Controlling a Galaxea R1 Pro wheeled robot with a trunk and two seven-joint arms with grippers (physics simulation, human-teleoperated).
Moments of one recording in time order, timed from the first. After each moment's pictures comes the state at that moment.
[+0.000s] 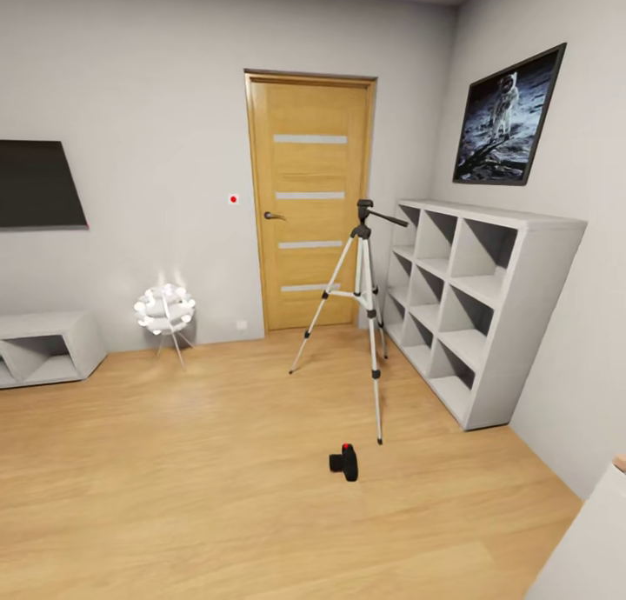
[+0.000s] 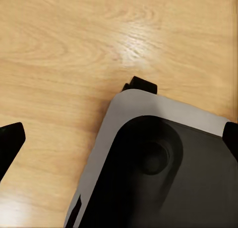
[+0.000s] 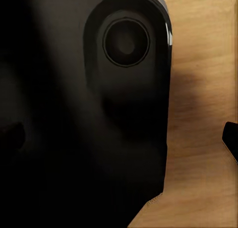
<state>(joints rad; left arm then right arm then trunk) 0.00 0.09 0.01 -0.22 0.38 0.00 0.02 0.00 0.00 -0.02 0.00 0.00 -0.04 0.00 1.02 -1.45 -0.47</state>
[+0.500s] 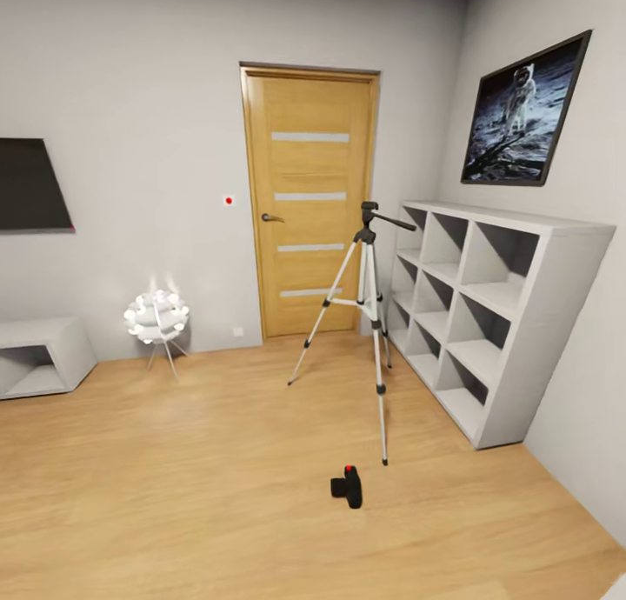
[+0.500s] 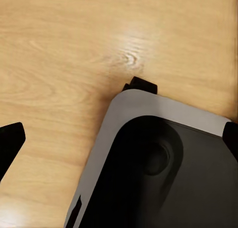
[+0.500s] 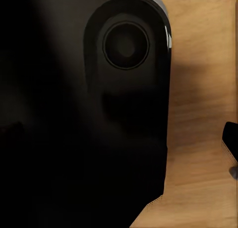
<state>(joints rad) 0.00 0.09 0.00 -0.22 0.38 0.00 0.02 0.00 0.00 -0.02 0.00 0.00 -0.05 0.00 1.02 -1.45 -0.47</state>
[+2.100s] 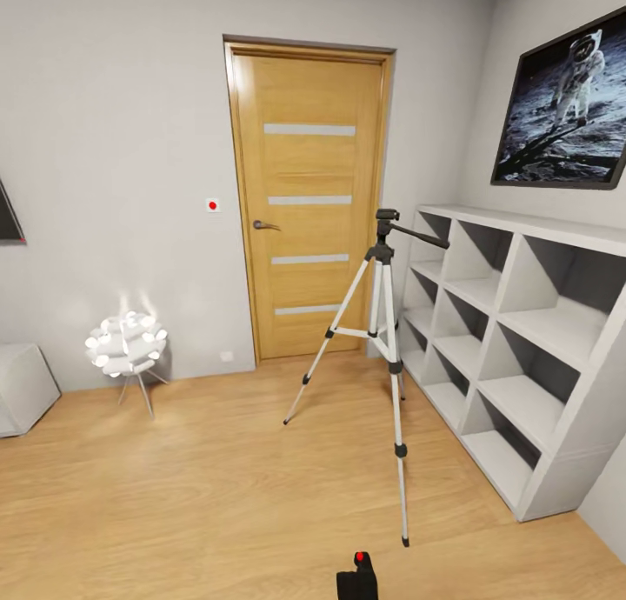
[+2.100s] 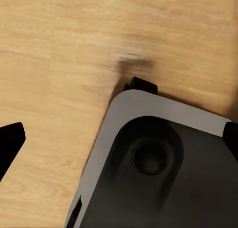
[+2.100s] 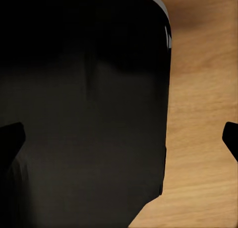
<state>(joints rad) 0.00 0.09 0.00 -0.22 0.38 -0.01 0.02 0.00 0.00 -0.02 0.00 0.00 -0.05 0.00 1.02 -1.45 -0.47</state>
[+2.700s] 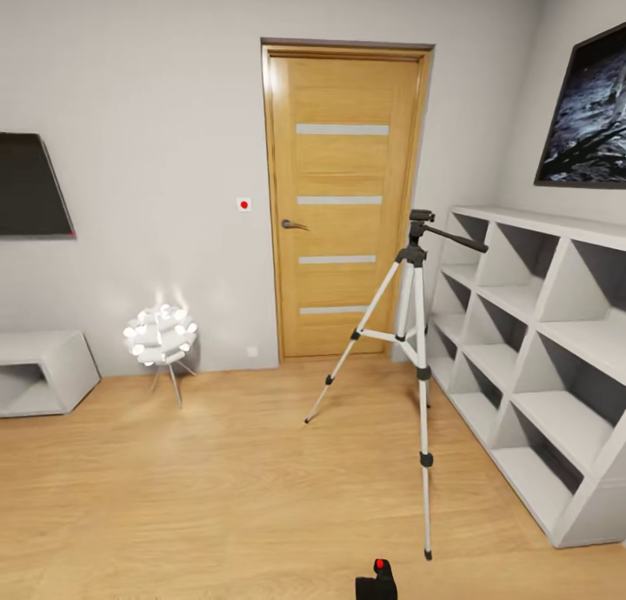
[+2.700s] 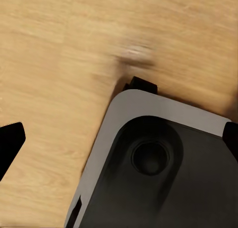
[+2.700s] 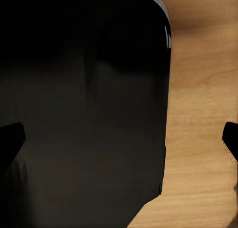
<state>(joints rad) 0.00 0.09 0.00 -0.22 0.38 -0.01 0.02 0.00 0.00 -0.02 0.00 0.00 -0.04 0.00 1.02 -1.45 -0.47</state>
